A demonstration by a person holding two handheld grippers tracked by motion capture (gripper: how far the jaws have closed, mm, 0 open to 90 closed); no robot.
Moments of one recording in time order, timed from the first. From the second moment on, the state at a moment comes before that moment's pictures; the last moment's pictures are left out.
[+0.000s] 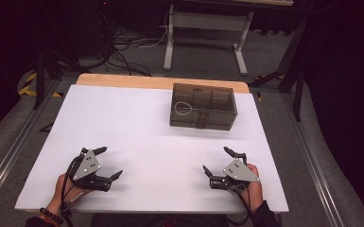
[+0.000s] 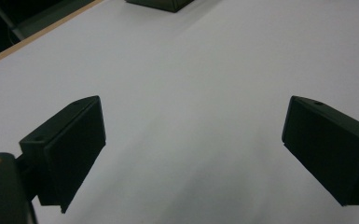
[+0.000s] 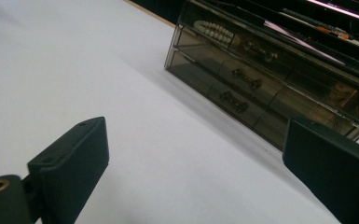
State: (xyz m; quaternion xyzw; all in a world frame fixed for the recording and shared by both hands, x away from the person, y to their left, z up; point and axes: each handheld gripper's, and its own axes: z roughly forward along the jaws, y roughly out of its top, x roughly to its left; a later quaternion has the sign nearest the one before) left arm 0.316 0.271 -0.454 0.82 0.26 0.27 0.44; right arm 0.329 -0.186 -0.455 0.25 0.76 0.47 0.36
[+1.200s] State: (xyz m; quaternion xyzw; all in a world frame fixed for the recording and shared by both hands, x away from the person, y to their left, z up) left arm 0.313 0.270 -0.454 0.82 0.25 0.27 0.43; right arm 0.322 -0.193 -0.458 0.25 0.77 0.47 0.35
